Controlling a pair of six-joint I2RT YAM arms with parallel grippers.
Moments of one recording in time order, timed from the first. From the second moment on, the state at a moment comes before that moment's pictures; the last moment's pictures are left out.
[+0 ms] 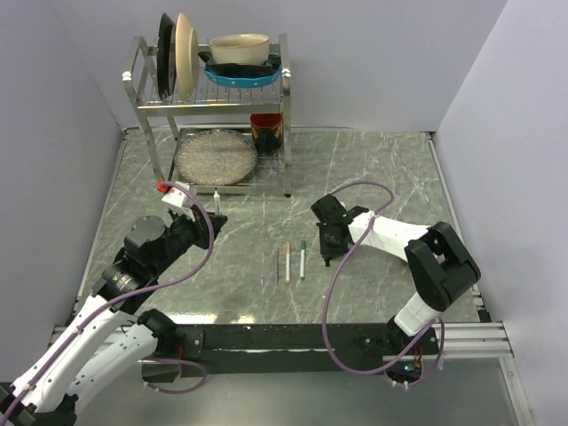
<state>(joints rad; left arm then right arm) -0.58 0.61 0.73 -0.27 0.01 -0.31 0.60 1.61 0.90 -0.56 0.11 0.56</state>
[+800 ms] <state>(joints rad) -0.58 0.62 0.72 -0.27 0.04 -0.34 0.64 1.66 0.95 -0.59 0.17 0.57</state>
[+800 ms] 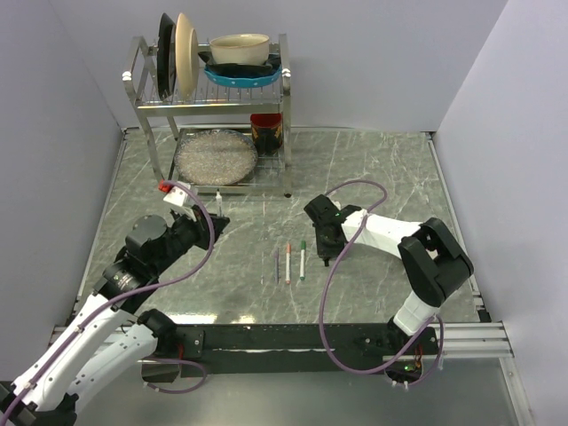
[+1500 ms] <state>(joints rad) -0.67 0.78 0.38 0.16 0.55 -0.86 0.65 1.33 0.94 -0.55 0.09 0.61</state>
